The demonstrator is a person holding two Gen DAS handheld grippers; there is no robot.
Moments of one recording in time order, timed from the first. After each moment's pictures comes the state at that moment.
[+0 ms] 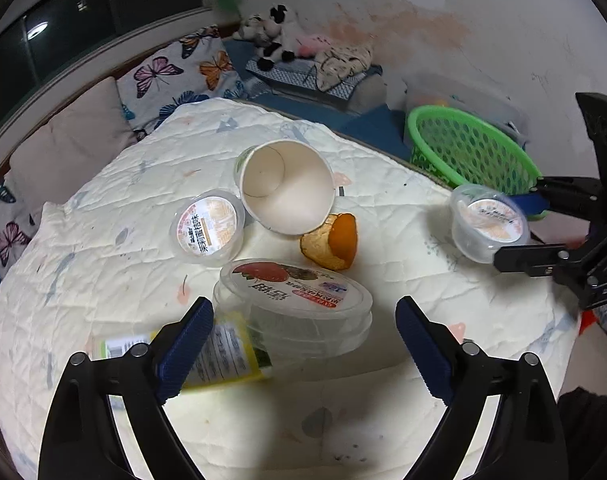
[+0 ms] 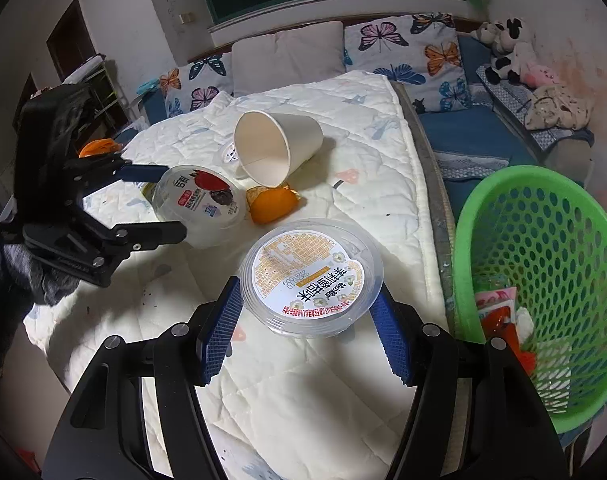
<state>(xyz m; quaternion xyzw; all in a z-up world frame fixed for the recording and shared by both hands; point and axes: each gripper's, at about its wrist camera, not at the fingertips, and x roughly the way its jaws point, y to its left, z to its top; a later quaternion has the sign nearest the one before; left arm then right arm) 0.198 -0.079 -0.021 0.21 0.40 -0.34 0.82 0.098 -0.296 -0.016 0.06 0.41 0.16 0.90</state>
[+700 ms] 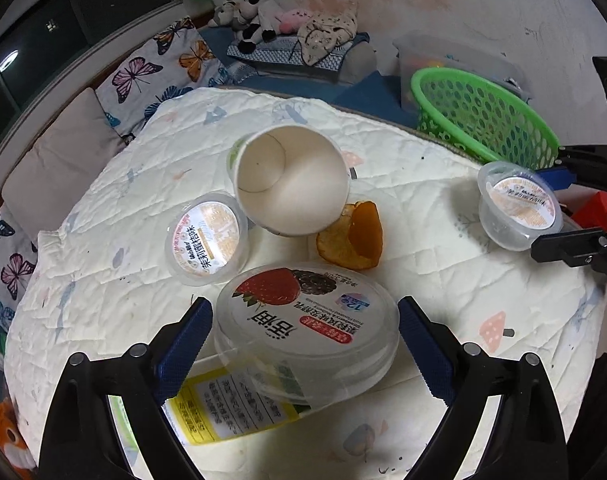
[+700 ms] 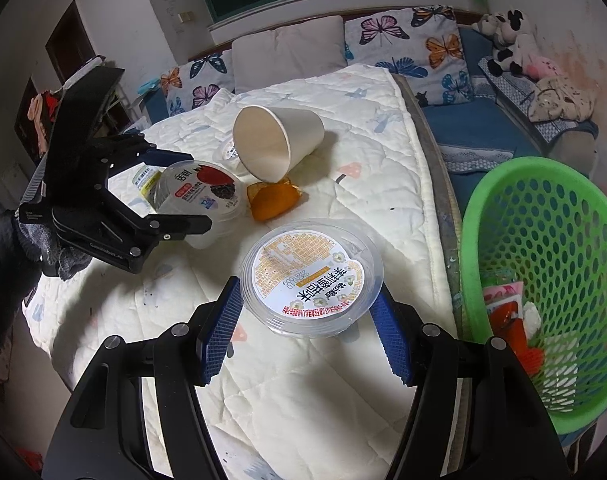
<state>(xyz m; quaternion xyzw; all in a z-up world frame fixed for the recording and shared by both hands) 0.223 -0.098 -0.035 0.28 0.41 -0.35 0.80 0.103 -0.298 -0.020 0.07 0.42 0.16 0.89</state>
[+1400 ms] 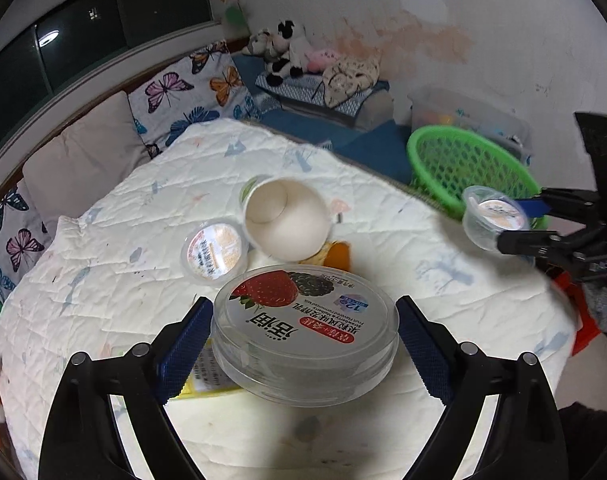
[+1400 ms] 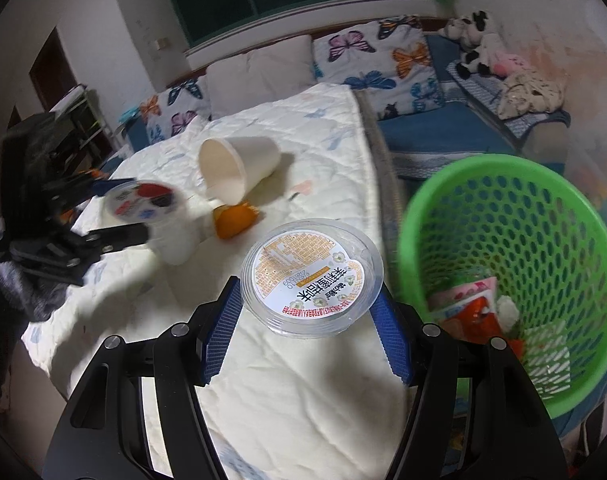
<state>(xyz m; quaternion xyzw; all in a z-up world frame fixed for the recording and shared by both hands) 0.183 -0.089 0.008 0.20 0.37 -0.33 0.85 0.085 -0.346 -0.011 0.10 0.39 0.10 0.91</state>
